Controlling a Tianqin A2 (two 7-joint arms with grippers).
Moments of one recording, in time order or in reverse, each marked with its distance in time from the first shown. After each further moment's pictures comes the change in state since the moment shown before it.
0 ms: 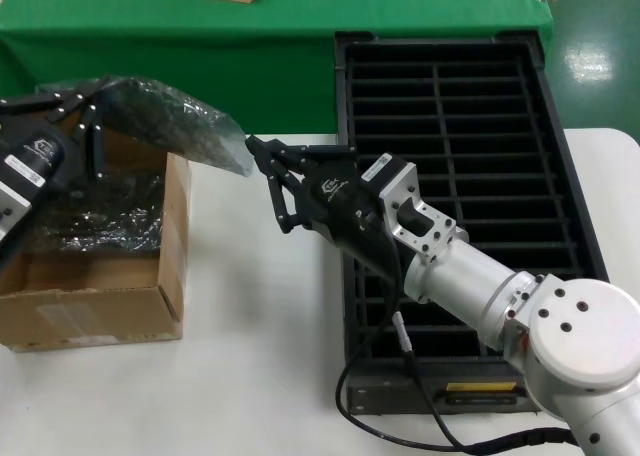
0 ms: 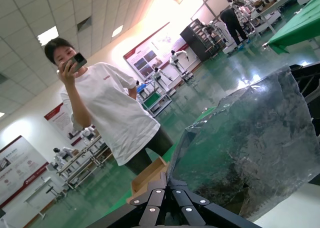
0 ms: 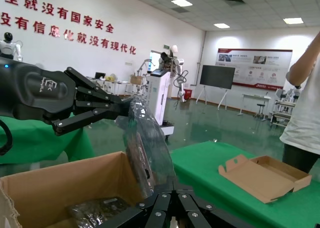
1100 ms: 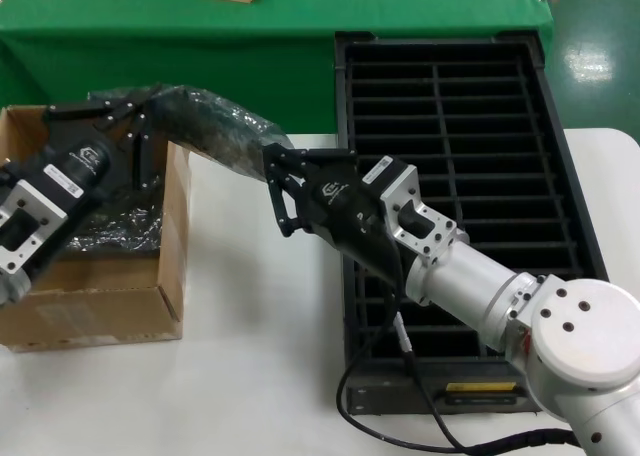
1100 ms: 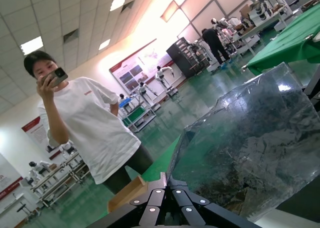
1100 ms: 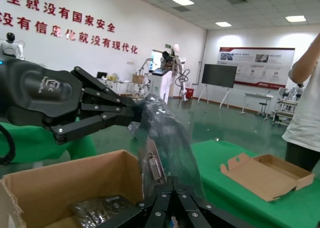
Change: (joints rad) left arm 0.010 0.012 0.046 -0.043 -0.010 0.040 -0.030; right arm 0.001 0.000 0.006 -0.010 0.009 -0.016 -0.010
